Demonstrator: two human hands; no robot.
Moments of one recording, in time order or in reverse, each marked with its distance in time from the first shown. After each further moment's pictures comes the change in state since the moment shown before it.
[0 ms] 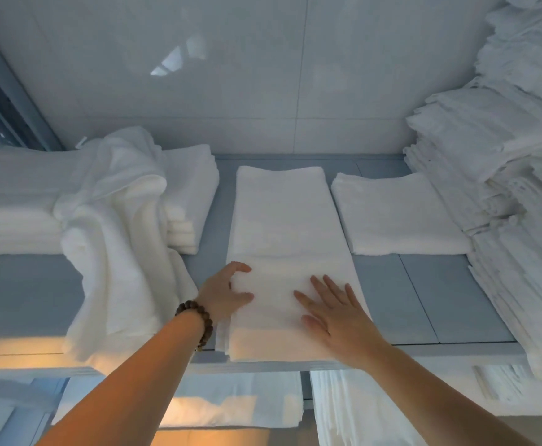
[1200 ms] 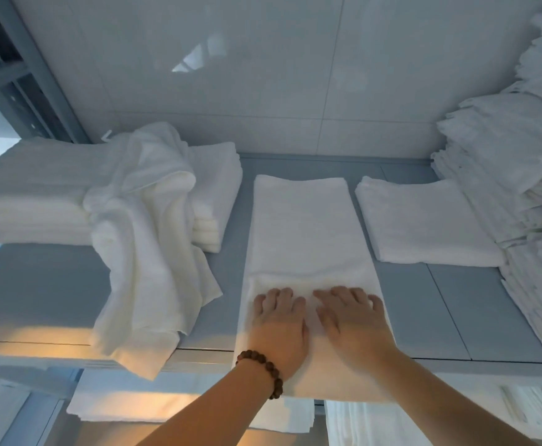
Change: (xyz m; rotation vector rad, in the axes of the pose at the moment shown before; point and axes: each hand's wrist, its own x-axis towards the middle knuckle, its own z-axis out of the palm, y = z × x) left_hand -0.051 0.009 0.062 0.784 0.212 0.441; right_hand 0.015 -0.028 0.002 -0.030 0.170 0.149
